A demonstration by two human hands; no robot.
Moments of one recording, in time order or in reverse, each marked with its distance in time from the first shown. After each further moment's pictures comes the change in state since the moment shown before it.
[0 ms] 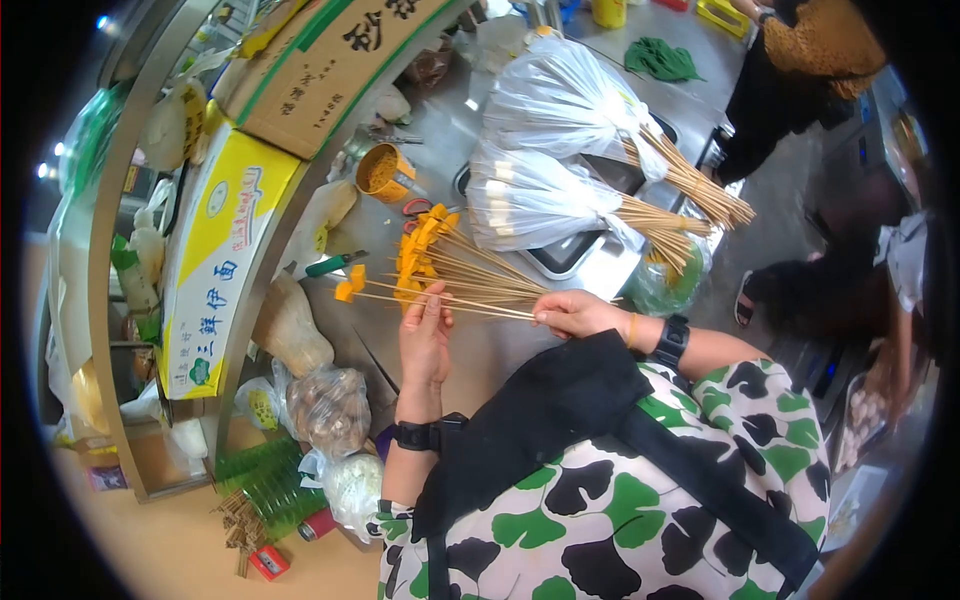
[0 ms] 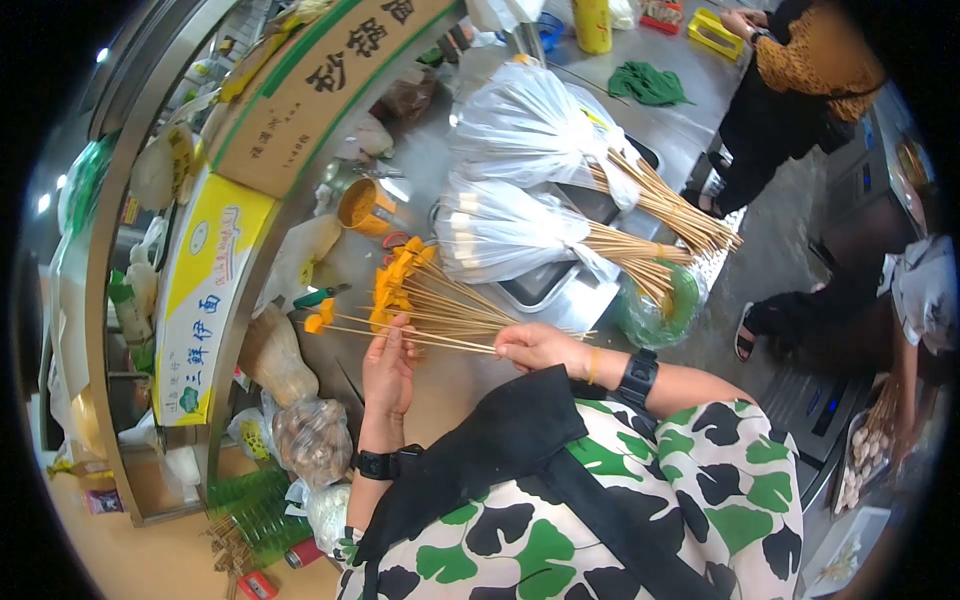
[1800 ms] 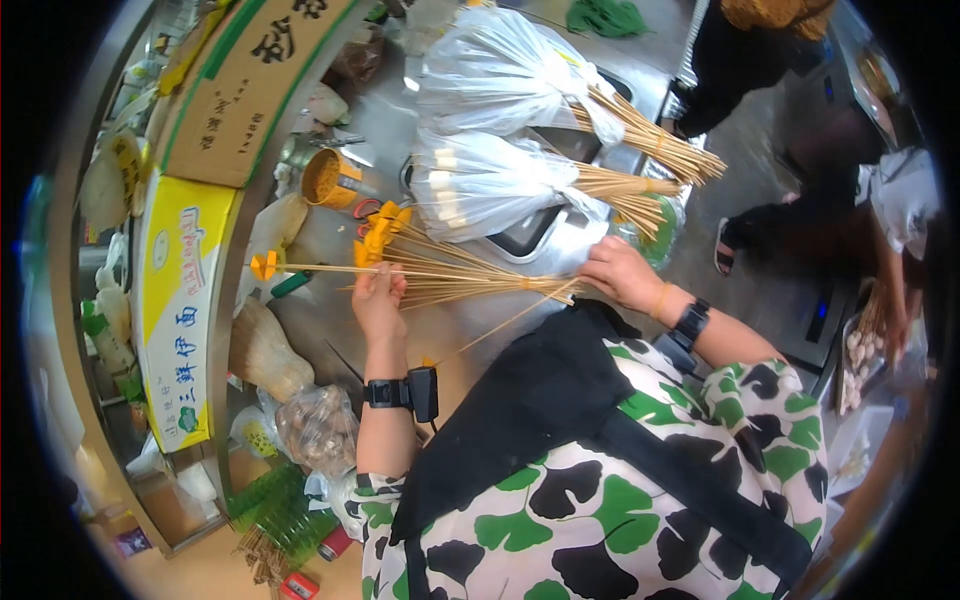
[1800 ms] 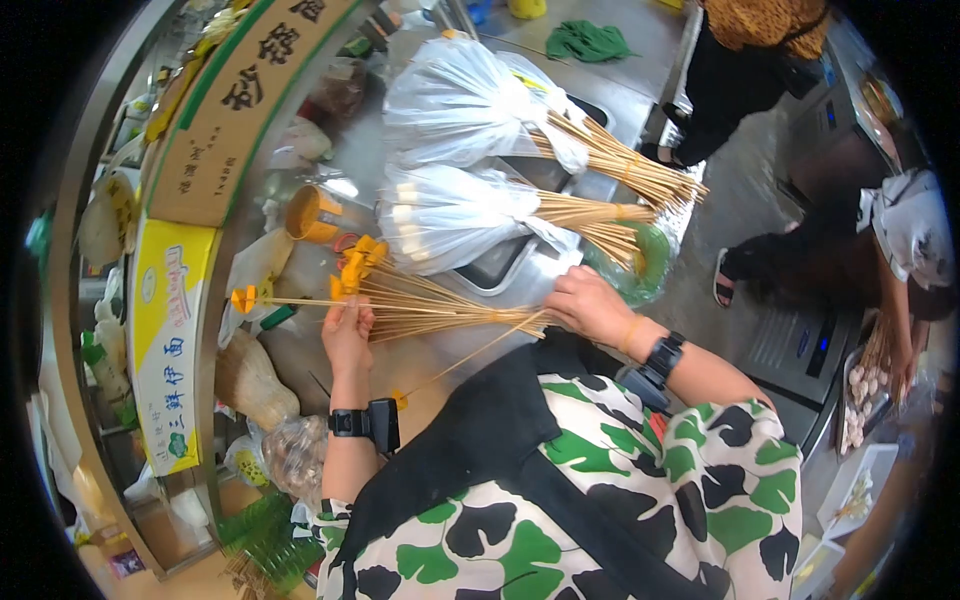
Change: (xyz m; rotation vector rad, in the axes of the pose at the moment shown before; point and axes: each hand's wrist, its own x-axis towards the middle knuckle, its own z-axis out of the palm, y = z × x) left_hand 0.082 -0.018 -0.021 0.238 0.202 0.051; right_hand -0.071 0.030 -0.060 -1.210 0.543 -0.415
